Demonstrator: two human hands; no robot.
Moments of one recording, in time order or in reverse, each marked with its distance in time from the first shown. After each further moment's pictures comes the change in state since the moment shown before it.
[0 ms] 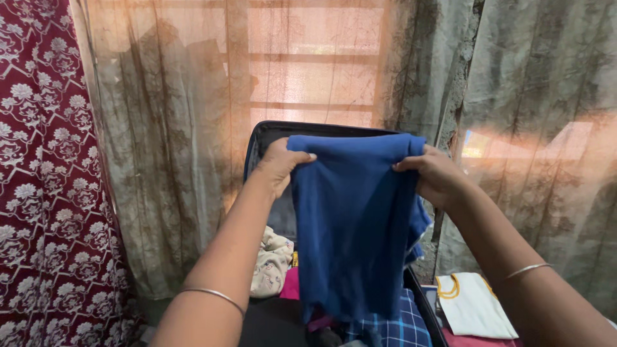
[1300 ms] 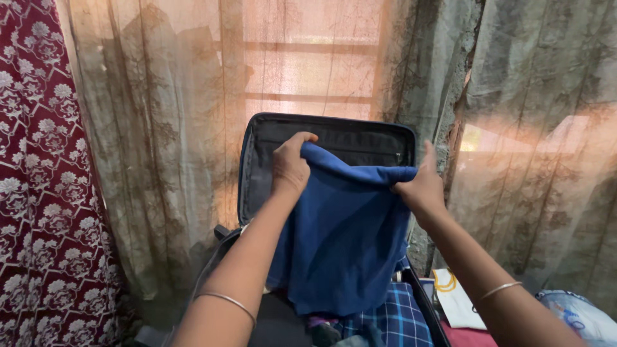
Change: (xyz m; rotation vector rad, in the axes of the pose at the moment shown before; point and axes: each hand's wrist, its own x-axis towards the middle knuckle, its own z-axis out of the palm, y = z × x) left_hand 0.007 -0.045 0.012 0.952 0.391 0.651; right_hand -0.005 0.064 0.004 -0.833 0.674 -0.069
